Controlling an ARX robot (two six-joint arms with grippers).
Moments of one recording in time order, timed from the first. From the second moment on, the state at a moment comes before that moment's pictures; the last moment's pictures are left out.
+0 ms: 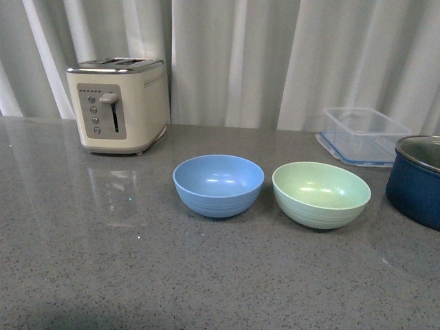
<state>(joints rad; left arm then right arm) 0.00 0.58 0.02 0.56 0.00 -0.01 0.00 0.00 0.01 0.00 0.00 0.00</state>
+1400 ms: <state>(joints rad) 0.00 0.00 0.02 0.00 0.00 -0.01 0.00 0.00 0.01 0.00 0.00 0.00</state>
